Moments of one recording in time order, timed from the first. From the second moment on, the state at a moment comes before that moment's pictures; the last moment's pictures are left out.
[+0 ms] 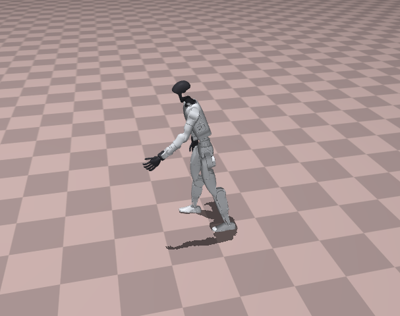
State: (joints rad) left arm -0.85 0.31 -0.26 1.14 -0.54 -0.17 0.26; right arm -0.14 -0.34 0.13 1.45 0.06 -0.01 -0.05; waist -0.02 -0.03 0.30; left_leg 0.17 0.02 0.07 -0.01 -0.29 0.02; right_leg -0.16 -0.21 -0.21 -0.08 0.12 0.25
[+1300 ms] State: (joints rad) left arm -0.53 0.20 -0.24 0.97 -0.63 -0.17 0.15; right arm -0.34 -0.32 0.15 1.45 -0.07 0.03 -0.11; waist 0.02 0.01 0.27; left_leg 0.13 -0.03 0.23 -0.07 -0.24 -0.01; right_leg -0.08 -0.17 -0.09 0.07 -0.10 0.26
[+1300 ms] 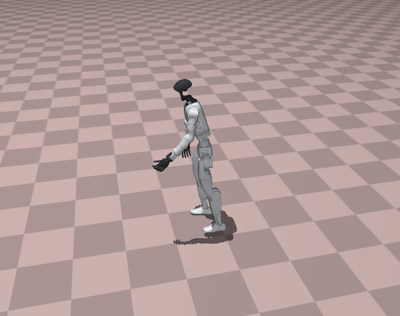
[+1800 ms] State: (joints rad) left arm 0.06 0.45 0.14 1.57 -0.31 0.04 0.10; right arm -0.17 -0.20 0.23 1.04 0.24 -0.08 -0.20; waist 0.33 -0.18 0.22; left_leg 0.02 0.10 0.31 0.02 -0.22 0.03; right_leg -0.13 -0.10 -0.03 0.51 -0.25 0.09
